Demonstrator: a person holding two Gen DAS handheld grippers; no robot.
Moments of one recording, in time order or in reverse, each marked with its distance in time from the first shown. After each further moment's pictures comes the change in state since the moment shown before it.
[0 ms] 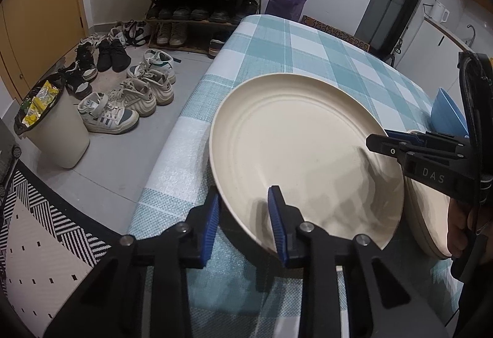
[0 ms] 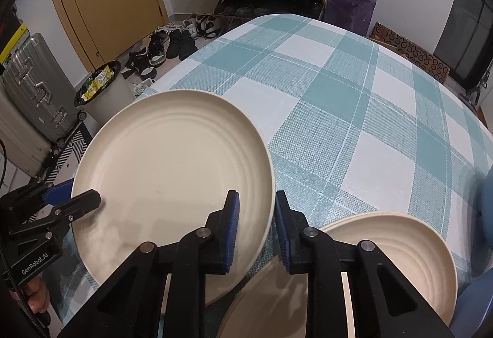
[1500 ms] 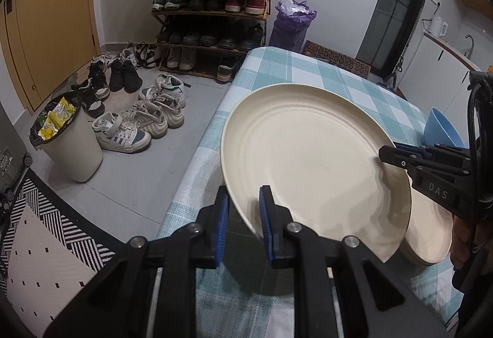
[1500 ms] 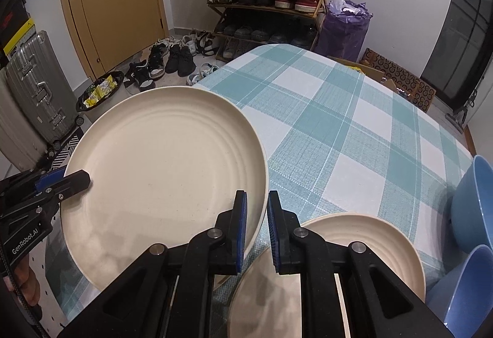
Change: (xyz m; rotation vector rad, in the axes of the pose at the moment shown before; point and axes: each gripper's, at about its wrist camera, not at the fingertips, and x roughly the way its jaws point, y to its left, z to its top) left arm -0.051 -0.003 0.005 -0.003 -0.117 0.033; right arm -0.058 0.014 -0.004 -0.035 -0.100 -0.052
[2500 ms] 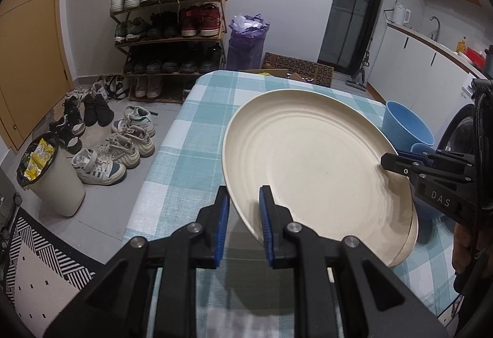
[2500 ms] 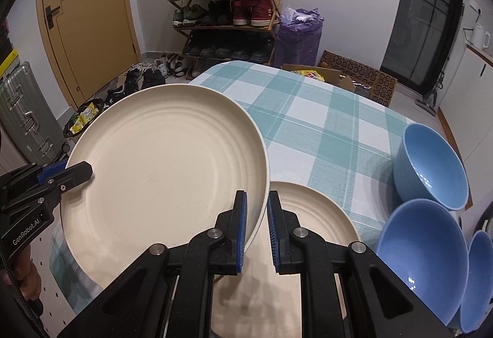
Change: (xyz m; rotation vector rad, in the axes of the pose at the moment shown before) left arm -0.033 -0.074 0.015 0.142 -0.062 -0.094; right arm -0.083 -0.055 -0.038 0.124 -0.067 -0.101
